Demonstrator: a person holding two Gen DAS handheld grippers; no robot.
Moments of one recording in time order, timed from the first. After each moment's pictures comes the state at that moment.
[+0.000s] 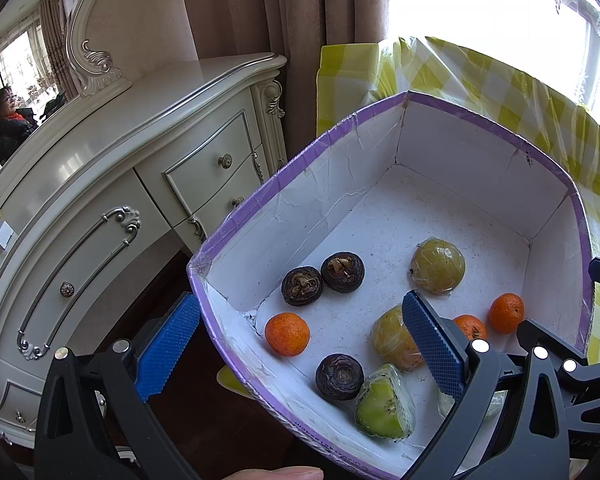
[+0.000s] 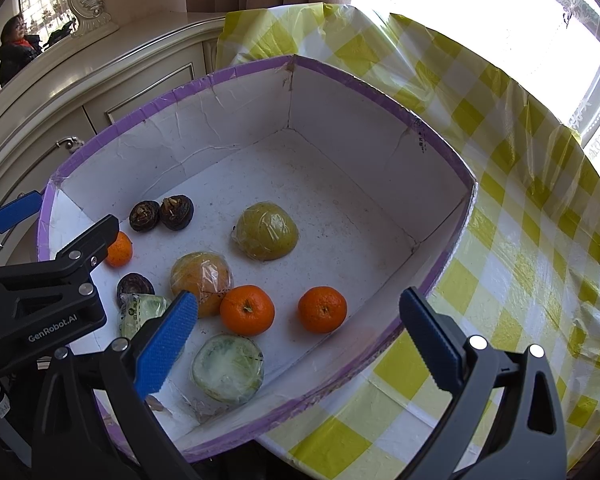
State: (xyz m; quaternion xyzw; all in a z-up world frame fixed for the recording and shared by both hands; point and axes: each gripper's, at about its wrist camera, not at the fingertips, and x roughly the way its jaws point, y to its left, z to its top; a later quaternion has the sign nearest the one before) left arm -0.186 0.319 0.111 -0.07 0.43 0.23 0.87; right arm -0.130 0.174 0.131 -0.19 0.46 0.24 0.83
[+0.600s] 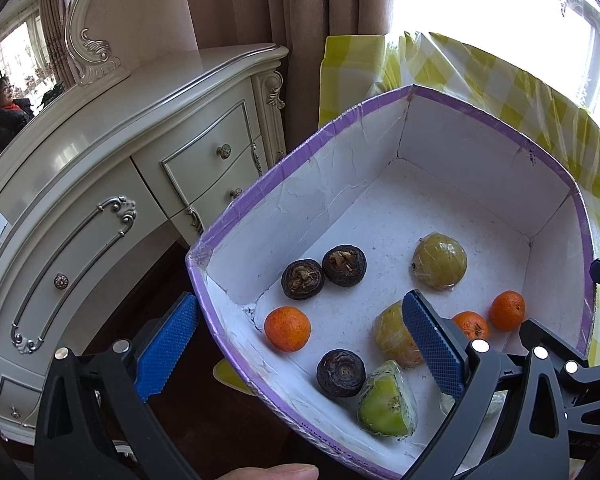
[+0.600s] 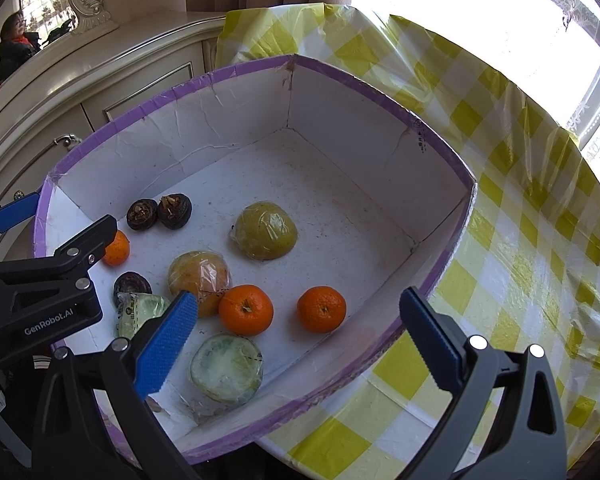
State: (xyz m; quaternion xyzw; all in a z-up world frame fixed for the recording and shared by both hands) left arm -0.186 0.324 0.105 -0.08 0.44 0.23 0.87; right arm -0.132 0.174 0.128 -0.19 0.46 0.24 0.83
